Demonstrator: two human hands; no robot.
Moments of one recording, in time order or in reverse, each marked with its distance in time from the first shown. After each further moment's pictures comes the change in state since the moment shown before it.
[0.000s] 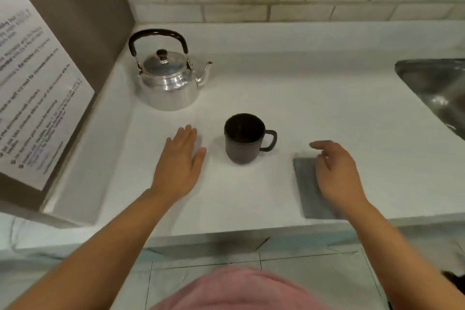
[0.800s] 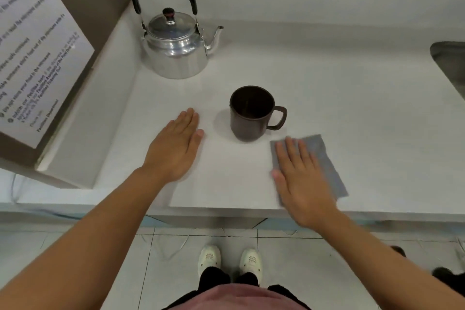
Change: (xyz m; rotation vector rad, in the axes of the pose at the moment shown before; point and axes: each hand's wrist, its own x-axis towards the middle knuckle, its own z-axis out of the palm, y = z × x) left_hand -0.018 -0.016 0.008 0.089 -0.153 -0.031; right_hand -0.047 0.004 0.054 -0.406 -0.422 -0.259
